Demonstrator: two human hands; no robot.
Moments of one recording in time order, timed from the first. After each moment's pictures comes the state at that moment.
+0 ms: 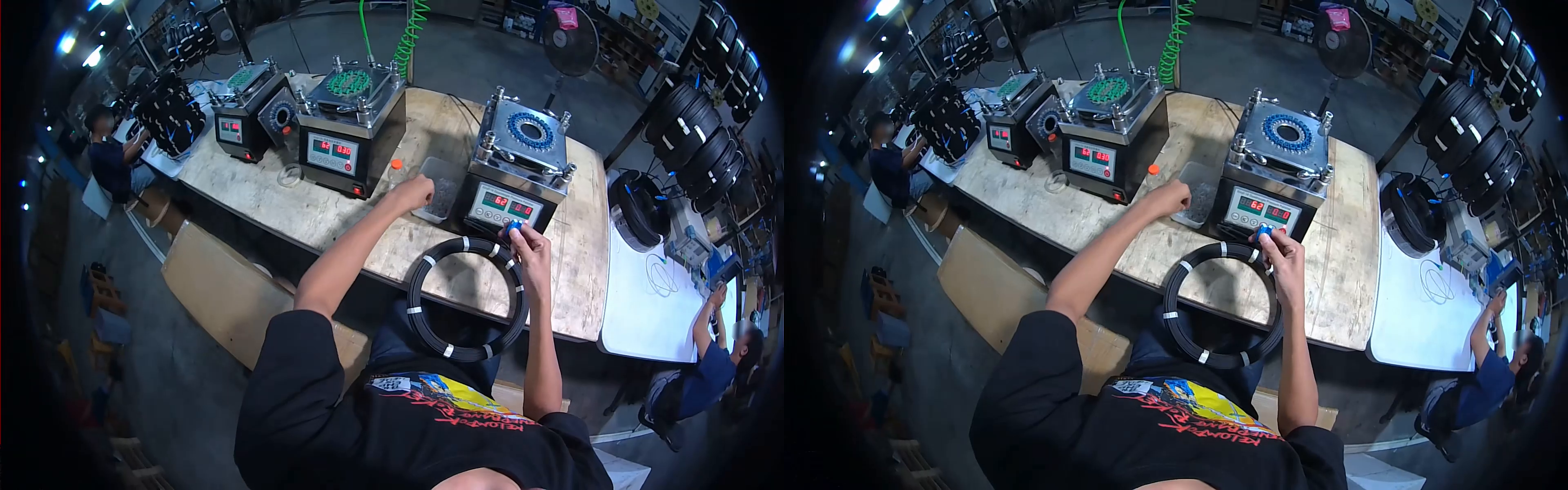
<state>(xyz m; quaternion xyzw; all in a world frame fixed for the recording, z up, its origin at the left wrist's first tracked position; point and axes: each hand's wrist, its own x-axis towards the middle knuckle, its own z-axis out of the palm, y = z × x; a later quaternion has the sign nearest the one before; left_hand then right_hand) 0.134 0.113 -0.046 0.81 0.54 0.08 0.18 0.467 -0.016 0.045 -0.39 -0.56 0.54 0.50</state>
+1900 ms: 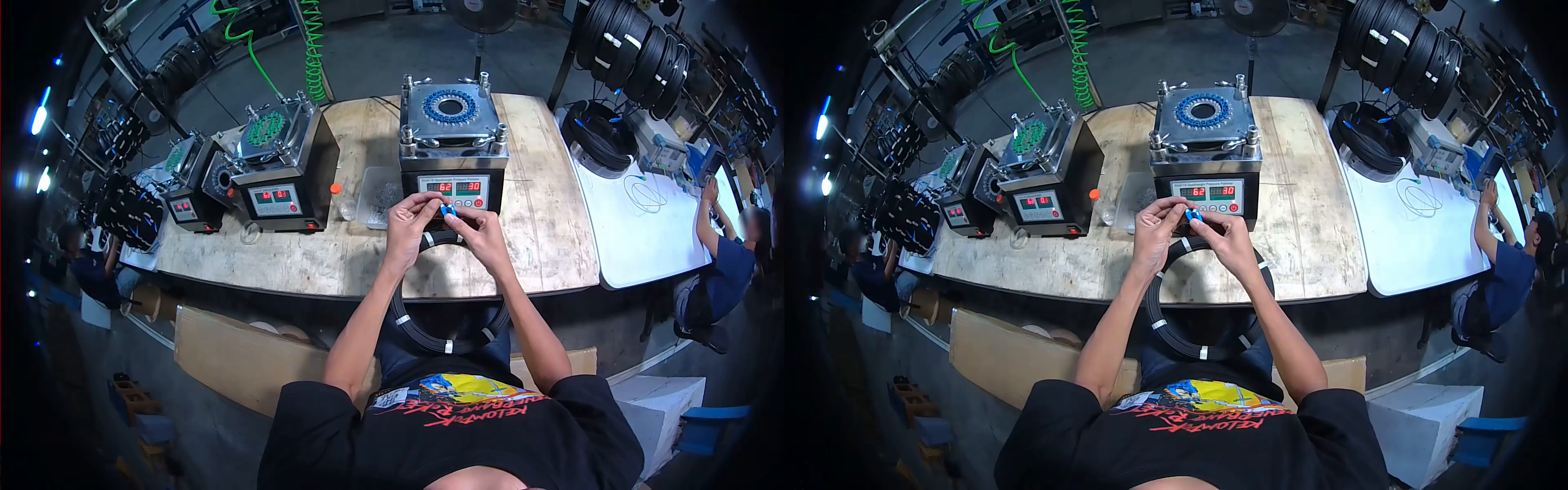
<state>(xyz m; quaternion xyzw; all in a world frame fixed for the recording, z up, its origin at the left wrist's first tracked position) 0.282 -0.001 0.034 0.44 0.27 0.62 0.59 0.454 -0.017 0.038 -0.39 -0.55 0.54 0.51</state>
